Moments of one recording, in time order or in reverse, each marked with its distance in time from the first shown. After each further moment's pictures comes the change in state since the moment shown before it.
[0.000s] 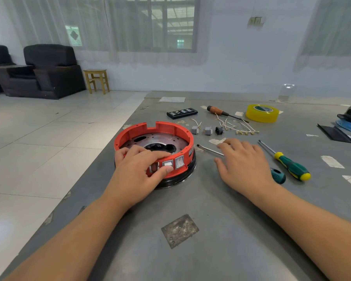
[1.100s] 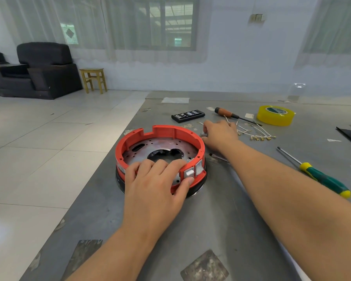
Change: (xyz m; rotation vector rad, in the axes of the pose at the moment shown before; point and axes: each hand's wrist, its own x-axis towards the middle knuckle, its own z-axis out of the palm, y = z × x) left_hand 0.008 0.006 0.028 0.266 0.101 -0.062; right_hand 0.186 -0.030 0.093 0.159 -0.280 0.109
